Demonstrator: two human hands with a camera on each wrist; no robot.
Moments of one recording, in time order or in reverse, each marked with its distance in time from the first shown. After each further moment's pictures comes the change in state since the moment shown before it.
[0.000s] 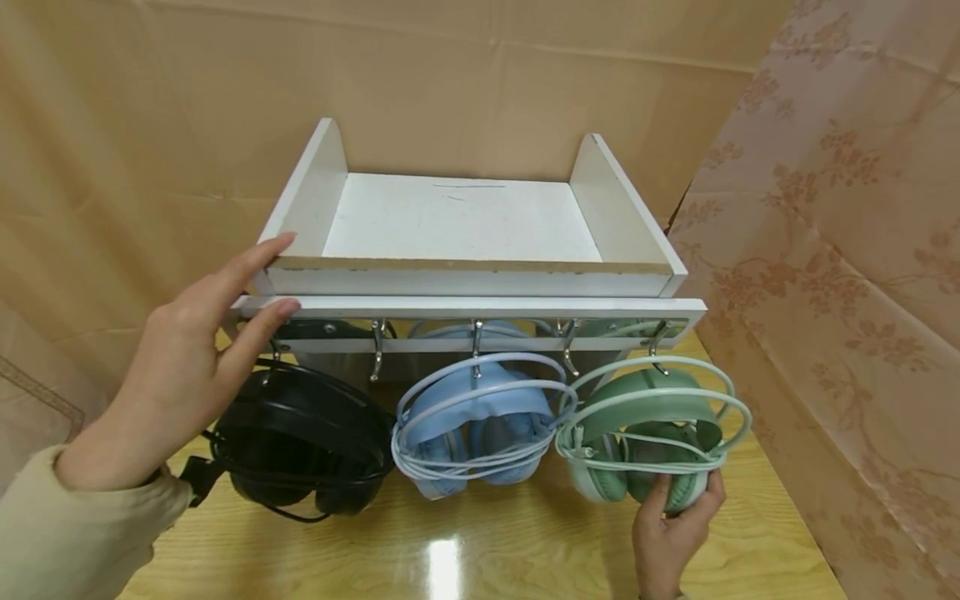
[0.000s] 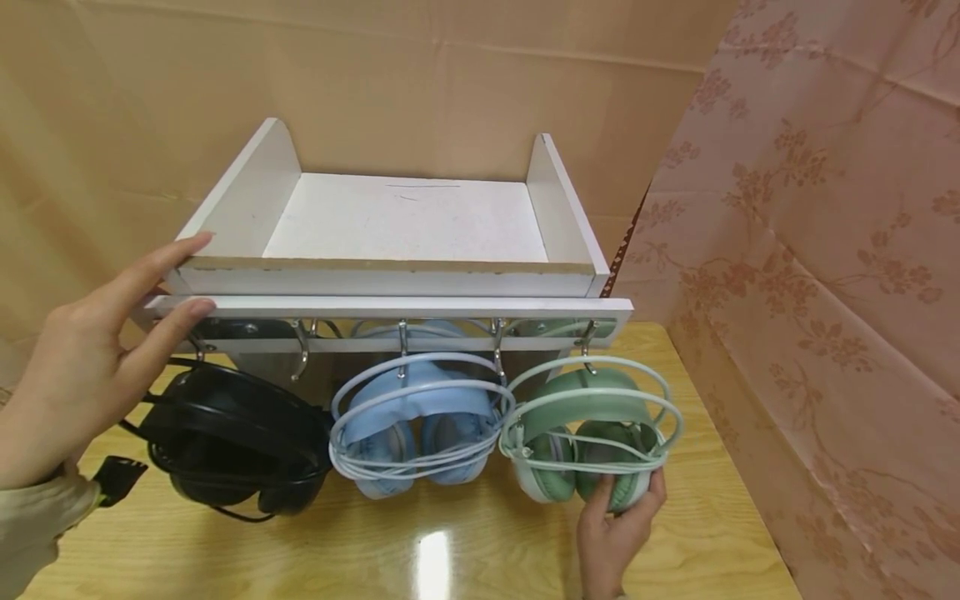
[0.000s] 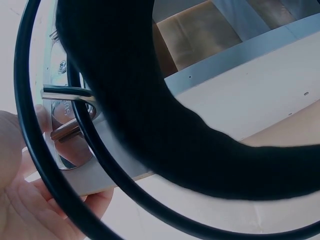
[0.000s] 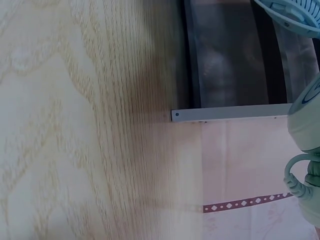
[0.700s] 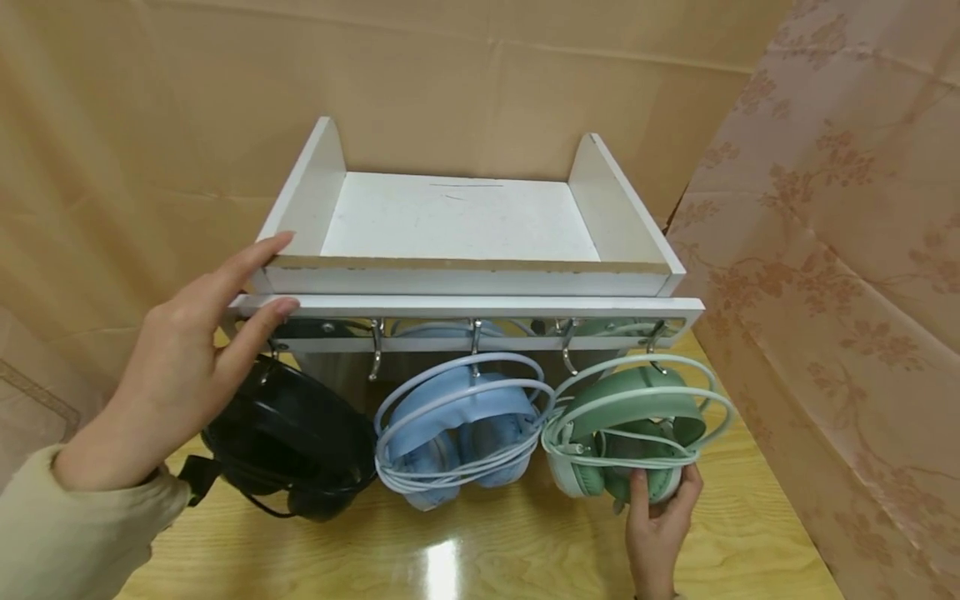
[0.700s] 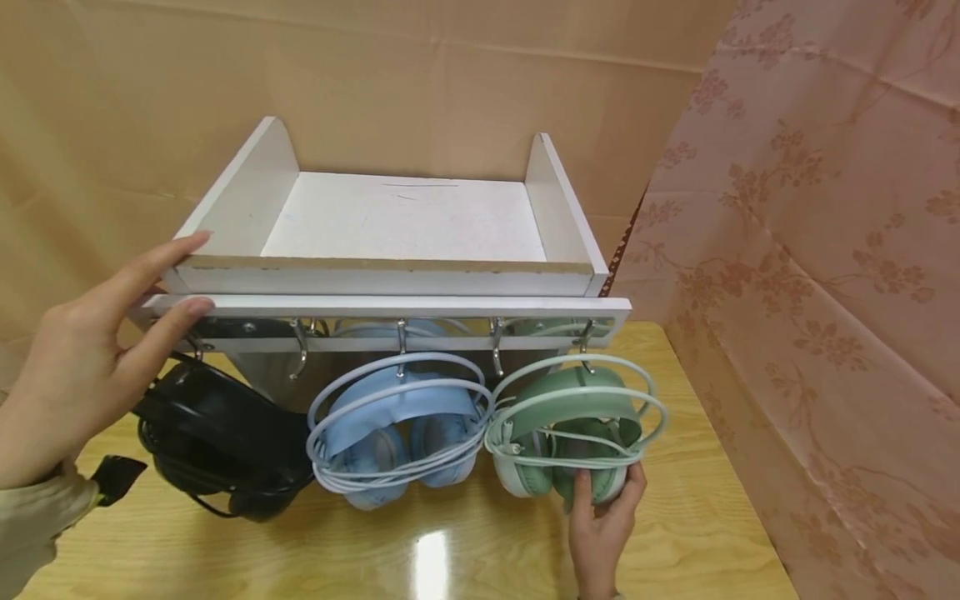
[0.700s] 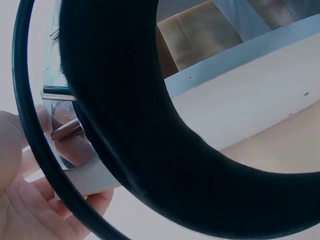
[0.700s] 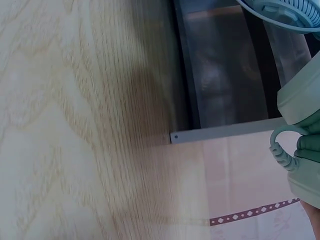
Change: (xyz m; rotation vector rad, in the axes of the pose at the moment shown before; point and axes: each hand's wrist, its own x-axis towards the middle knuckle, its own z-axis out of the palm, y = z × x) left_hand 0.000 0.000 0.001 0.005 0.019 0.014; right_hand -0.002 -0.003 0.001 0.534 -0.286 0.062
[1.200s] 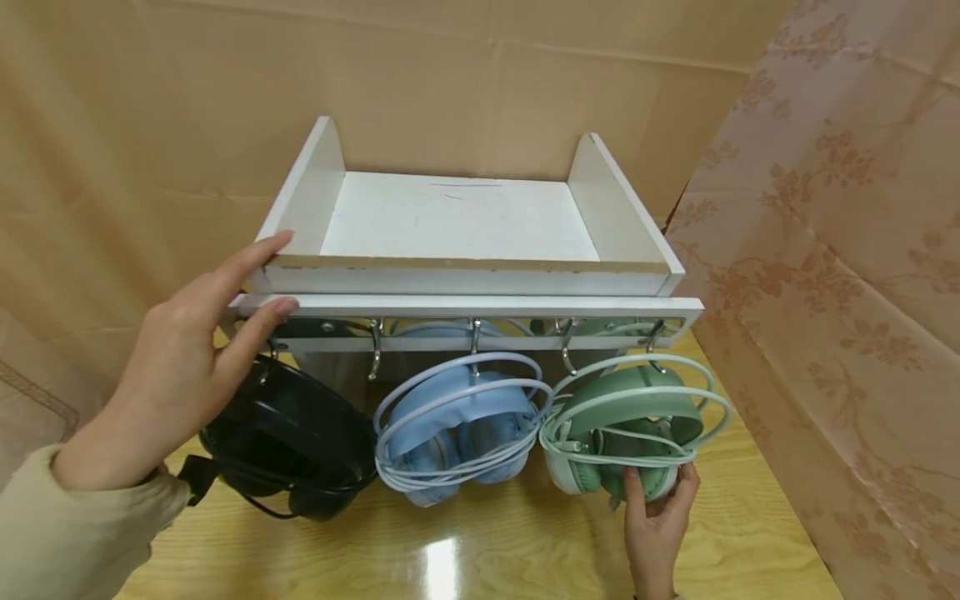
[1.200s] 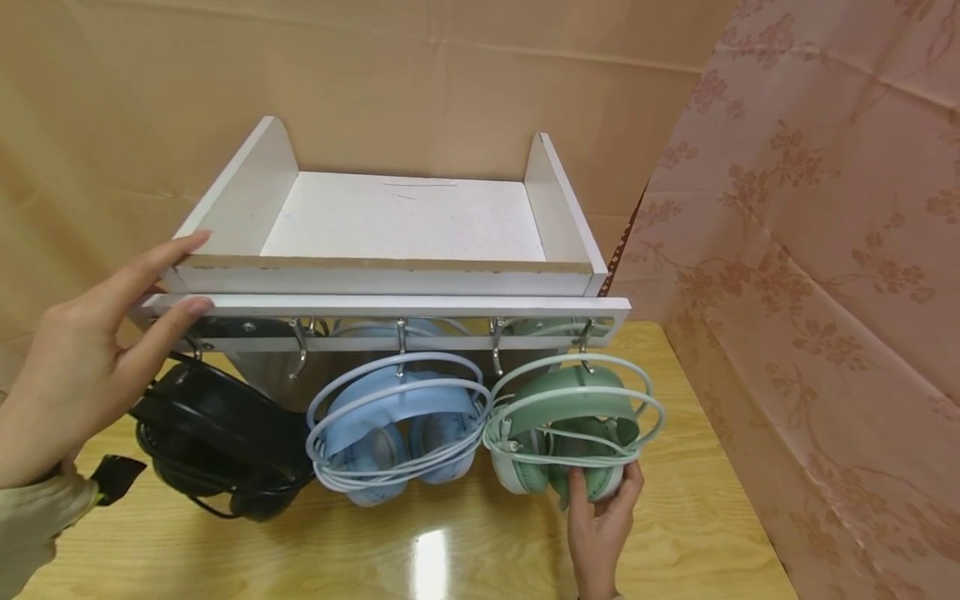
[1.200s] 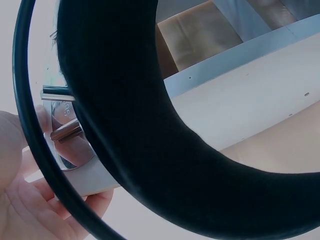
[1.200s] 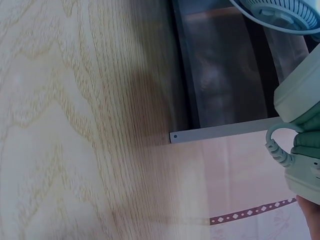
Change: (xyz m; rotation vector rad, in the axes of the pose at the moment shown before) left_hand 0.000 0.000 0.000 0.004 -0.009 -0.002; right_hand 0.000 -0.002 0.001 -0.016 -0.029 0.042
